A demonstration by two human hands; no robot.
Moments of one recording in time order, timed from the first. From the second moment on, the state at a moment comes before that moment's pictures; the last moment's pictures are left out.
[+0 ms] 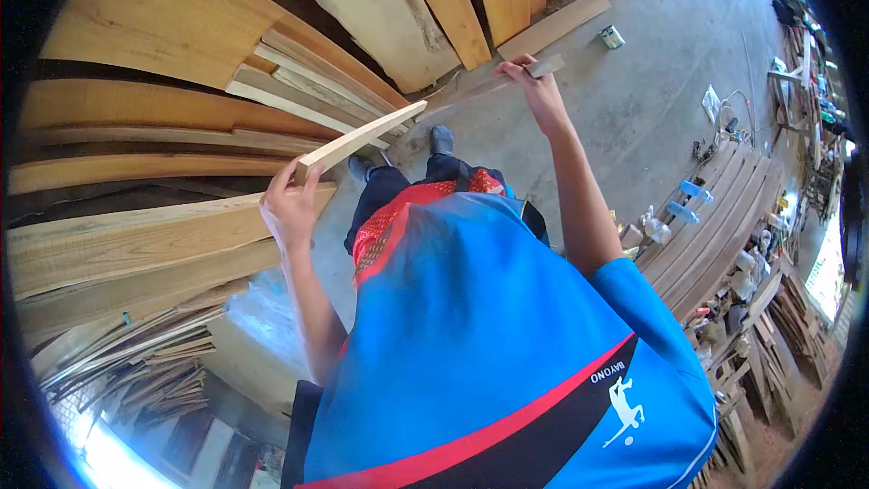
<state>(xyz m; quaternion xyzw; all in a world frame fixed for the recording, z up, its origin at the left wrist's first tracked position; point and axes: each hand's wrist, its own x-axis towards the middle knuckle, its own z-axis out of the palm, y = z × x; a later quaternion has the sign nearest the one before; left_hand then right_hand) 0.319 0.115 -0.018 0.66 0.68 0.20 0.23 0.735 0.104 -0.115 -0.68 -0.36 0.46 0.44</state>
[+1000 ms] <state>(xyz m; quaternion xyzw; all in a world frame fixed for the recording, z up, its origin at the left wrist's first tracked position) 0.373 0.228 -0.172 0.80 0.56 -0.10 0.21 0.772 0.070 -0.137 -0.64 -0.27 0.47 0.55</state>
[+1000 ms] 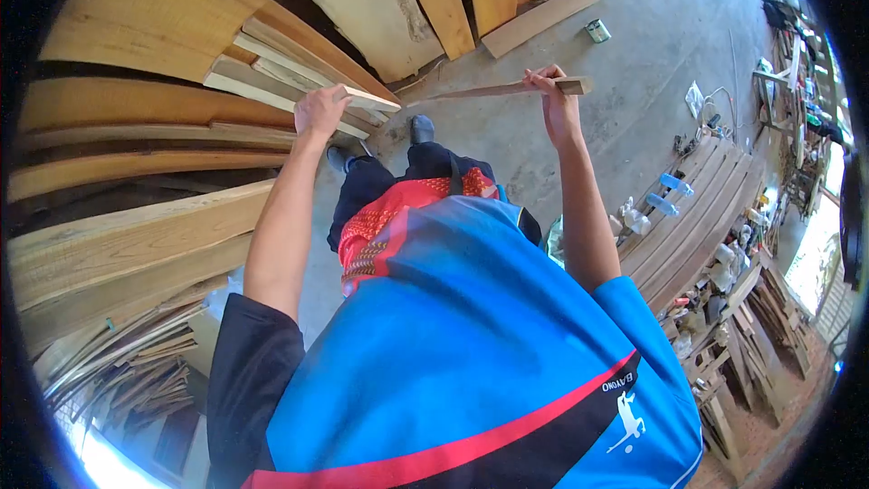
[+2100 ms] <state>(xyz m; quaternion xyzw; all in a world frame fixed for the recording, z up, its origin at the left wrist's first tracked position) 0.341 0.376 -0.286 0.76 0.64 0.05 0.02 0.782 0.064 -0.135 -0.61 -0.30 0.46 0.57</state>
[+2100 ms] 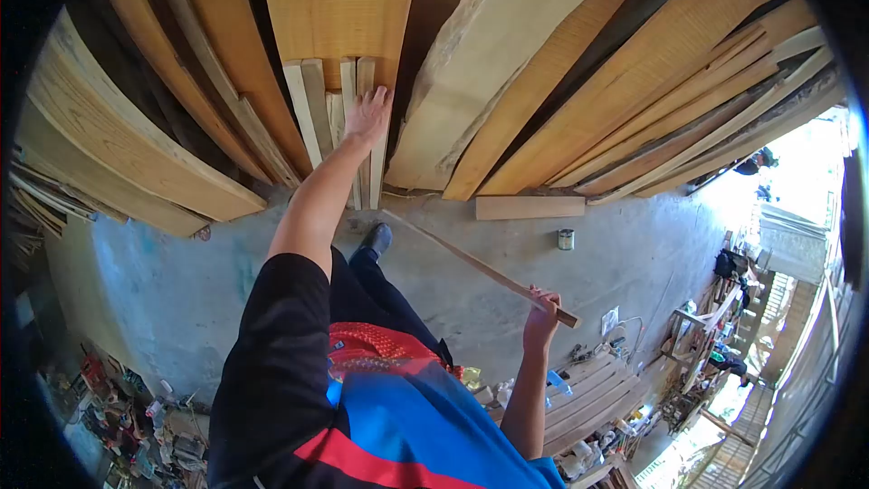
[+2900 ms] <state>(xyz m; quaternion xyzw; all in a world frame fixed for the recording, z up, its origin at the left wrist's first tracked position) 0.329 0.181 -0.178 0.69 0.65 0.16 0.26 0.719 0.109 -0.102 -0.59 -0.34 0.49 0.54</state>
